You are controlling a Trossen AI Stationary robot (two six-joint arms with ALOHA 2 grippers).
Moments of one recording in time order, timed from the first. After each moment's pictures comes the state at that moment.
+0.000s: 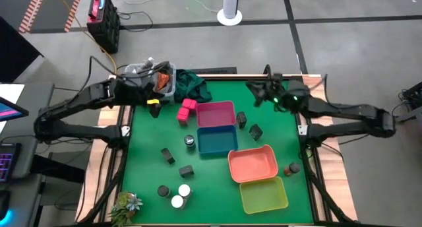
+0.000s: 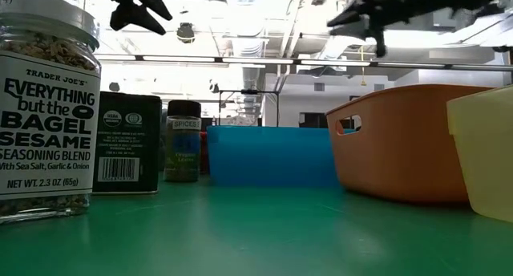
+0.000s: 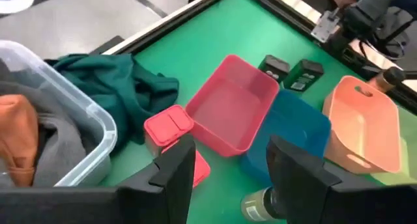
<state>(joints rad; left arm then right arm) 0.34 0.91 1.13 -0.80 -0.09 -0.38 -0.31 0.98 0.70 0.27 0.26 0.49</state>
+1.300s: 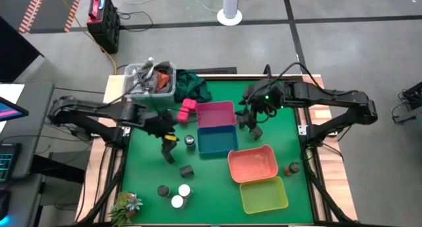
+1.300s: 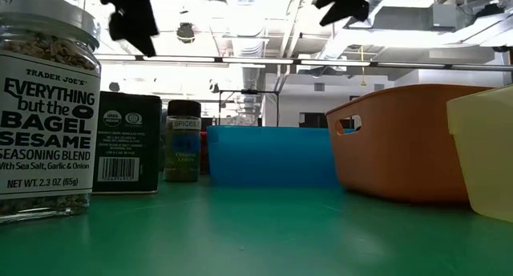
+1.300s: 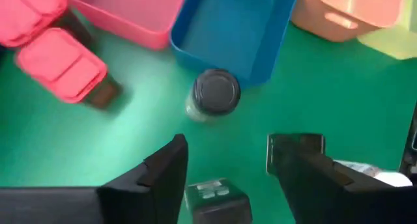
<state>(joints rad) -0.08 1.22 1.14 -0.89 -0.07 -0.55 -0.09 1.29 1.37 -0.79 0.13 0.26</state>
